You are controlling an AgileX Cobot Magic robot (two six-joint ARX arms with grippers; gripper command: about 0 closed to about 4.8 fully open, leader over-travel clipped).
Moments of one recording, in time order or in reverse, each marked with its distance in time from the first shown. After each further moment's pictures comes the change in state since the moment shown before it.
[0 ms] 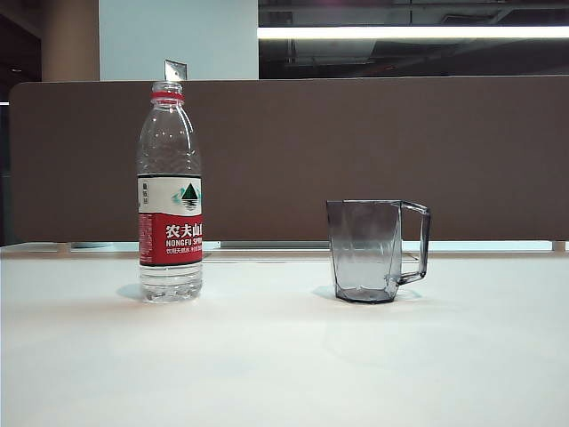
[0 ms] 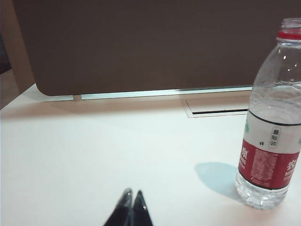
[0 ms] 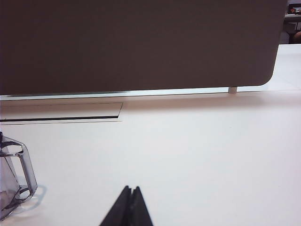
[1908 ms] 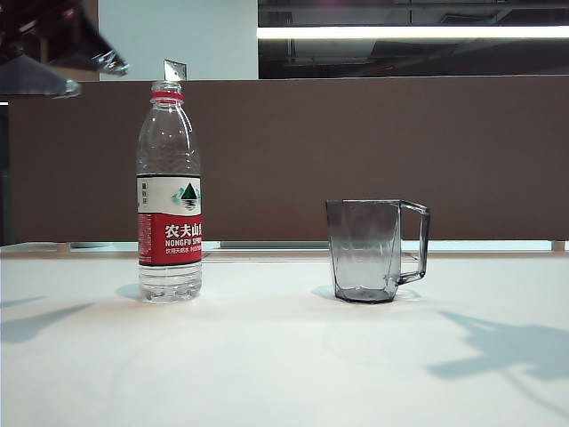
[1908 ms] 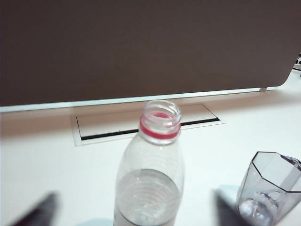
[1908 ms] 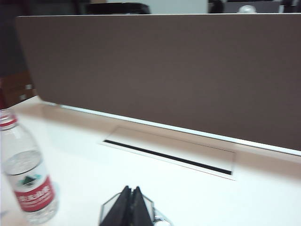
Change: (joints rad) left arm -0.351 0.895 0.413 0.396 0.003 -0.143; right arm 0.517 0.566 0.531 0.030 0.105 -0.033
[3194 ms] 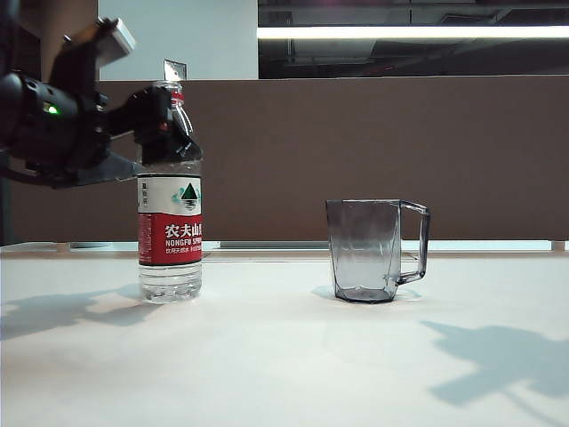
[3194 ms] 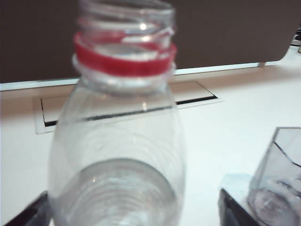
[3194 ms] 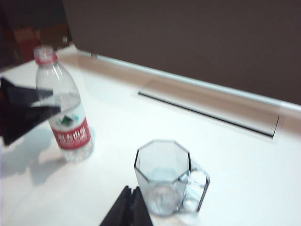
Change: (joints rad) left arm -0.061 0.550 0.026 0.487 0.000 0.014; right arm 0.021 0.006 0.000 -0.180 -0.134 -0.001
